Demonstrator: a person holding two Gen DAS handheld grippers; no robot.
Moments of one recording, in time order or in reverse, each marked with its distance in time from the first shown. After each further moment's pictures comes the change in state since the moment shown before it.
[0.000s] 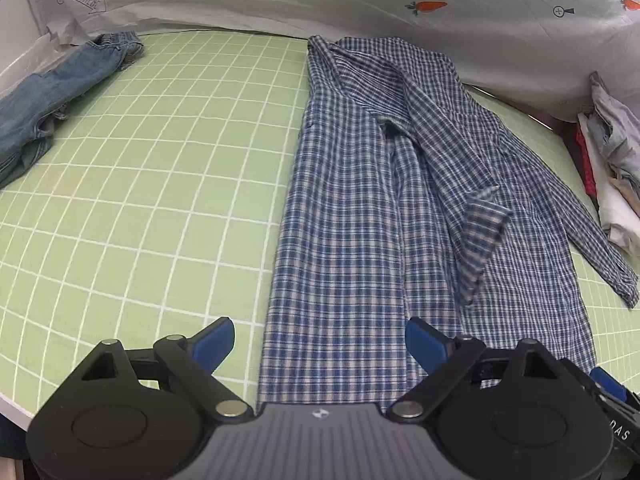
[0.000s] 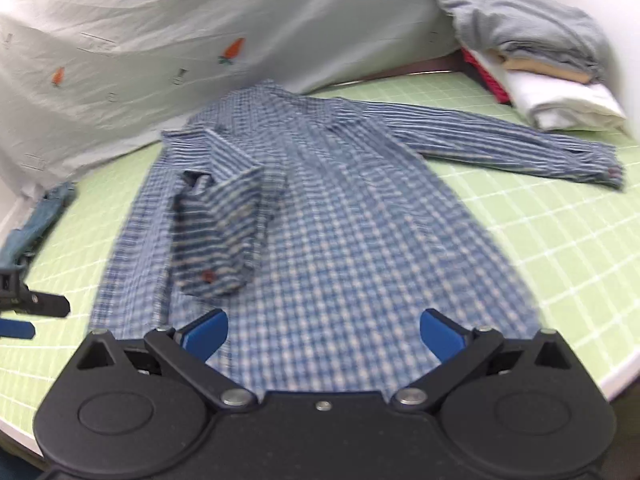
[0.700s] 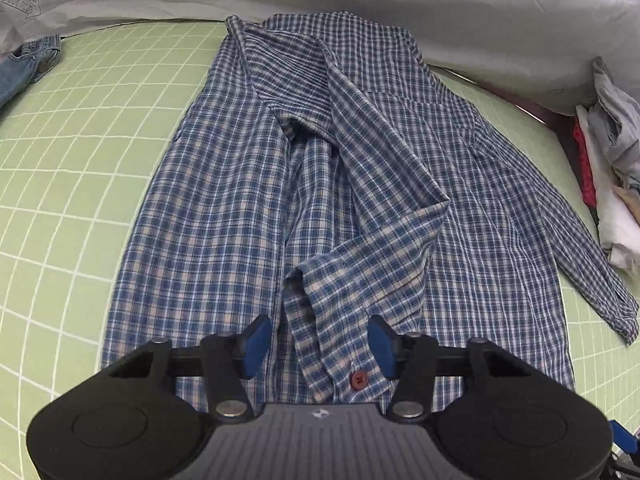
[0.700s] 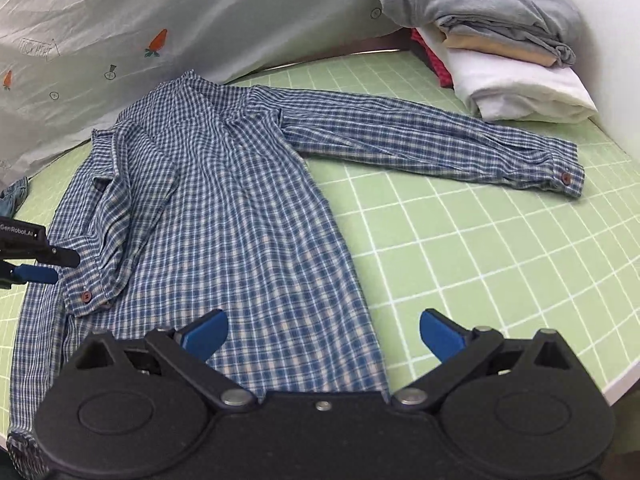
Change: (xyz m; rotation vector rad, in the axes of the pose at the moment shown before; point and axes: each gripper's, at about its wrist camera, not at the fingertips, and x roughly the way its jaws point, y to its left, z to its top) left arm 0.103 -0.090 0.052 -0.021 0.034 -0.003; right arm 0.037 -0.118 0.036 -0.011 0.102 -0.027
